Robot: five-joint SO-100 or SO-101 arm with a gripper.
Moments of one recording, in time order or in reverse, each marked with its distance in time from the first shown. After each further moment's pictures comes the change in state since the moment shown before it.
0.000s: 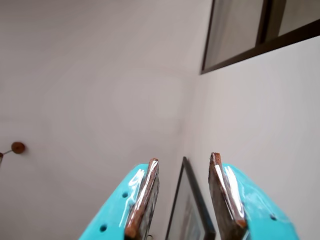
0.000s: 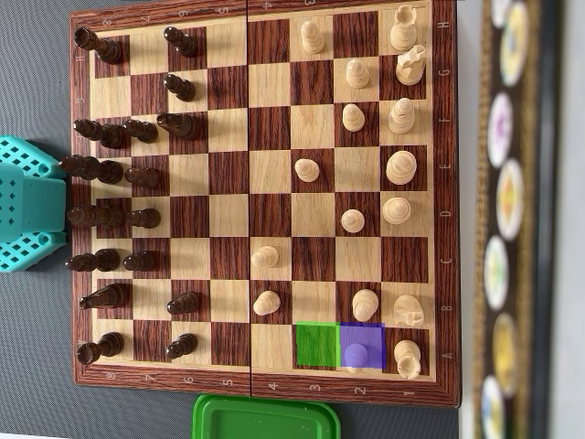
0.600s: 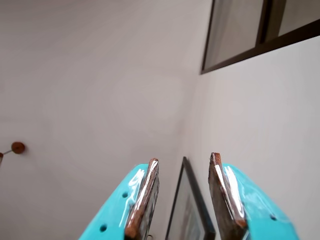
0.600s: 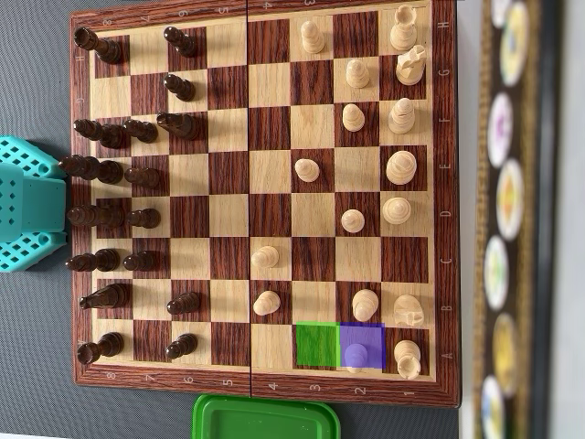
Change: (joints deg) arm 0.0 0.0 0.0 0.0 0.0
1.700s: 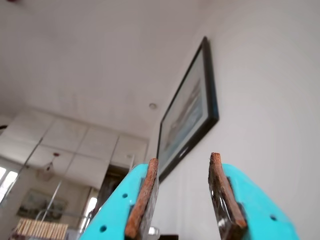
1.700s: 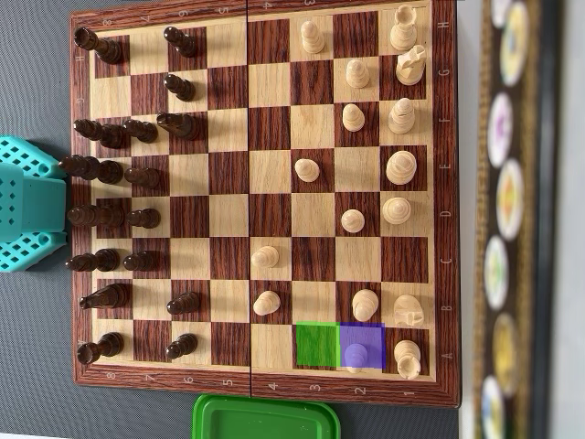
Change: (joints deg) arm 0.0 0.0 -26.1 69.9 -7.8
